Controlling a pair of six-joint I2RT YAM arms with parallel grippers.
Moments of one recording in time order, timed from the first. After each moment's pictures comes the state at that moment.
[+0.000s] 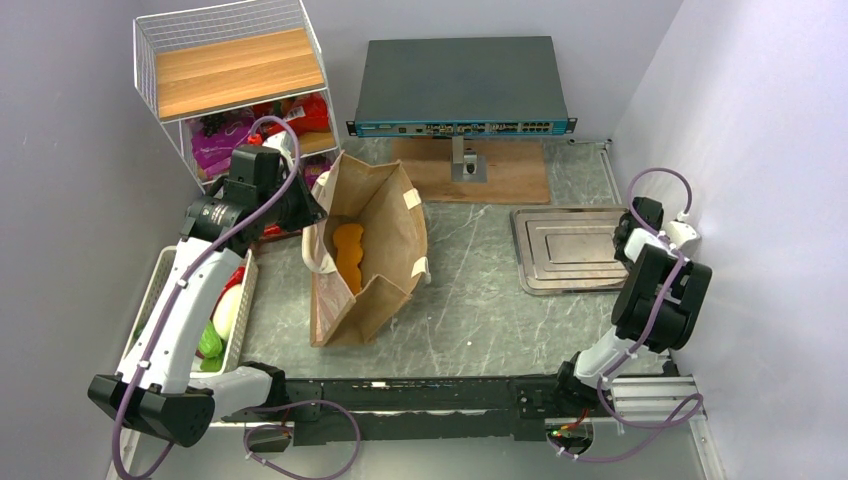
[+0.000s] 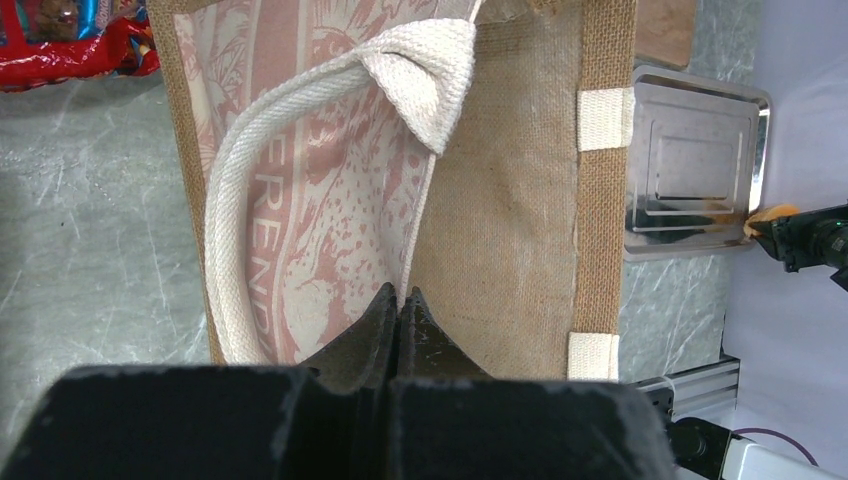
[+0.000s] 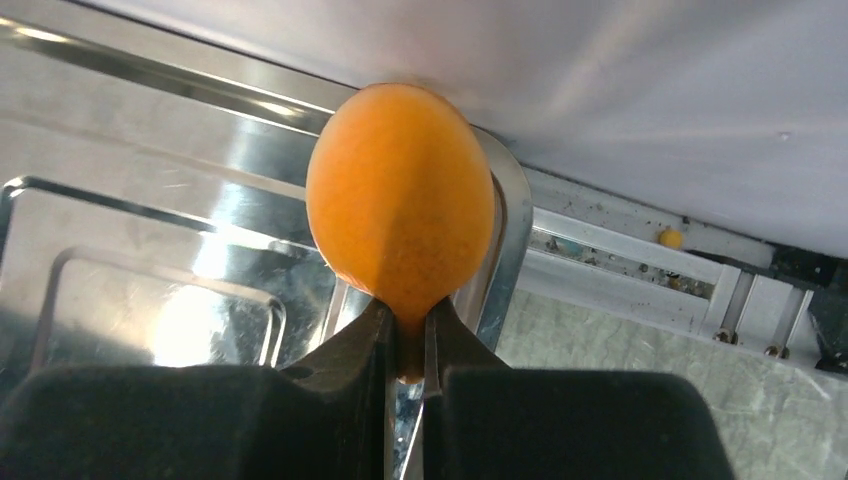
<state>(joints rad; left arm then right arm) -0.28 1.17 1.42 -0.92 0.09 -0.56 -0.45 1.67 0.93 -0.29 0.59 0.64</state>
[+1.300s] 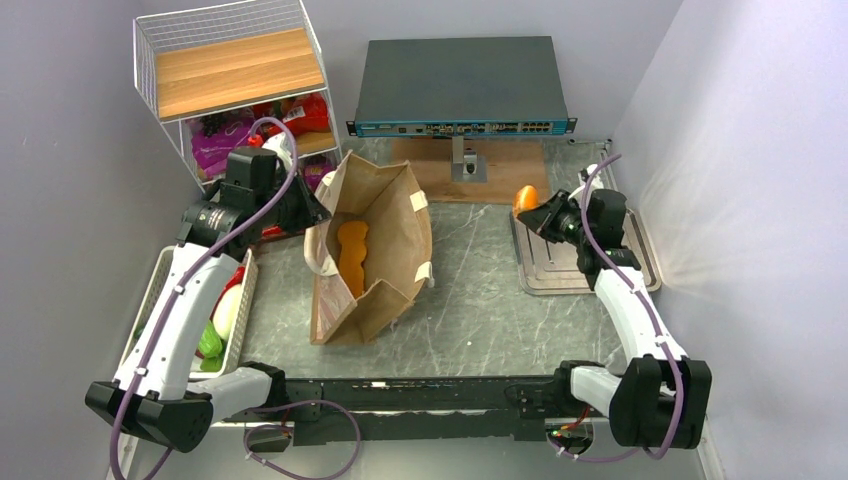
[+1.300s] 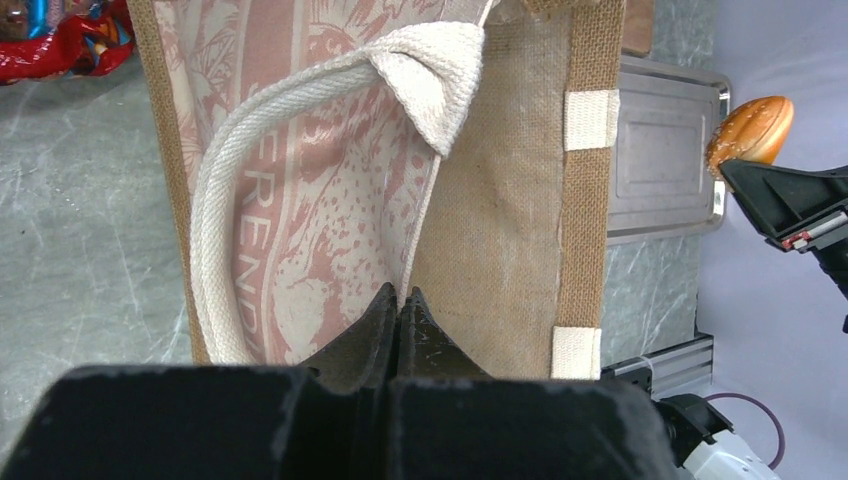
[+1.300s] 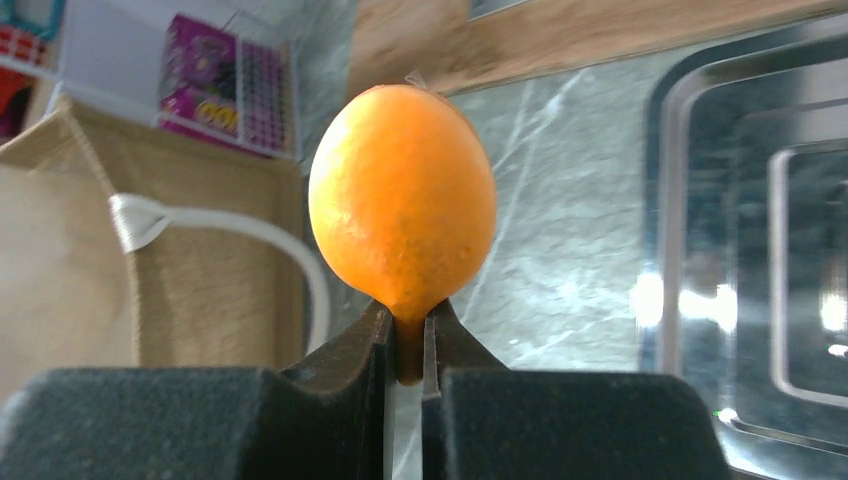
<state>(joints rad) -0.28 1.15 1.41 -0.91 0.15 -0.57 -0.06 1.11 0.76 -0.08 -0.47 0.55</state>
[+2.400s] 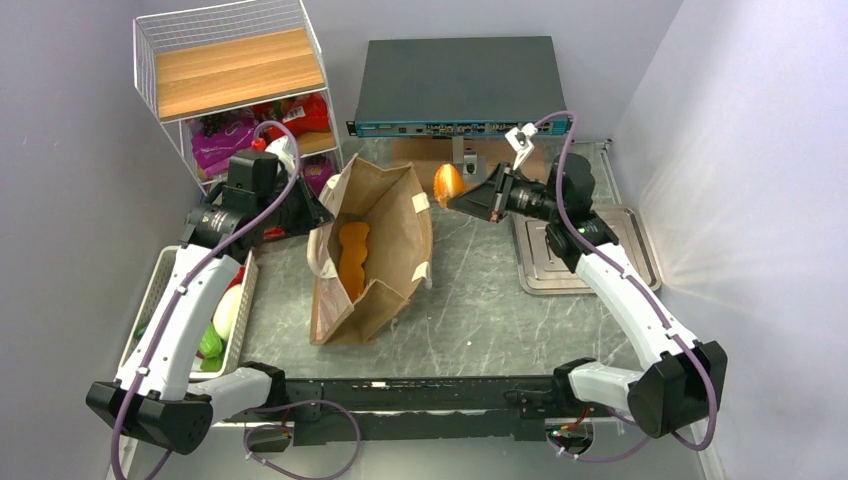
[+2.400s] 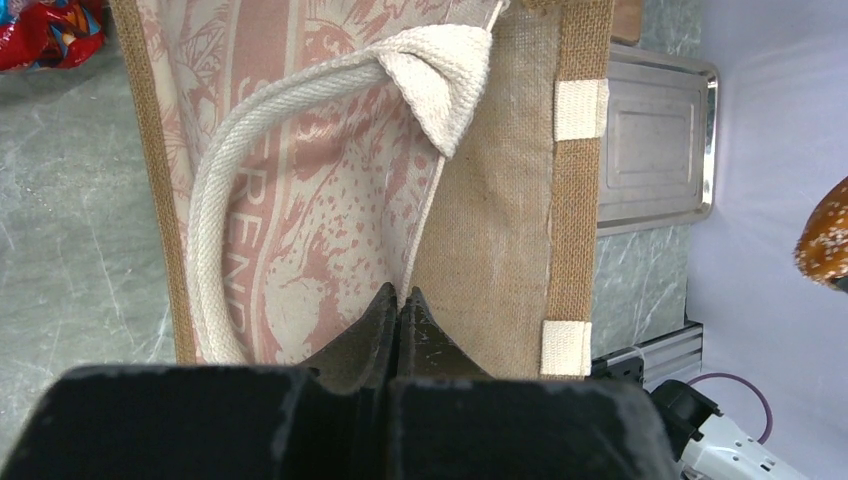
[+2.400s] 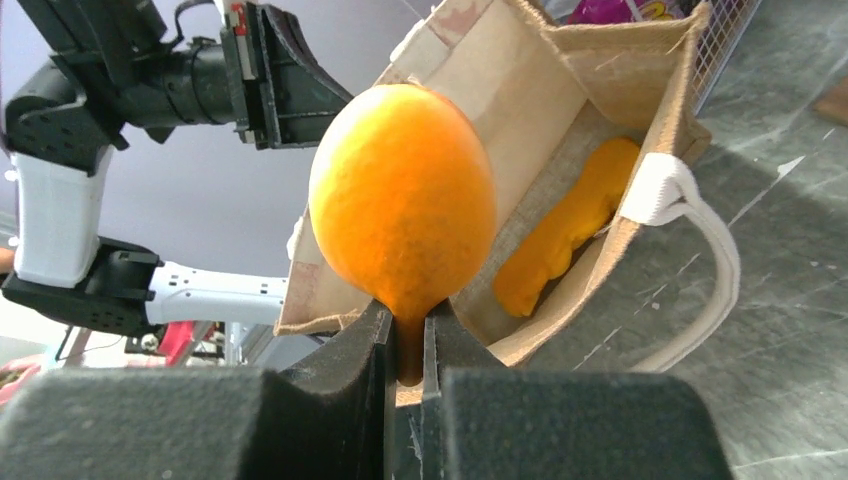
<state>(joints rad) -0.28 1.14 1.36 -0.87 0.18 -0.58 0.29 1.19 1.03 0.07 -0.86 0.73</state>
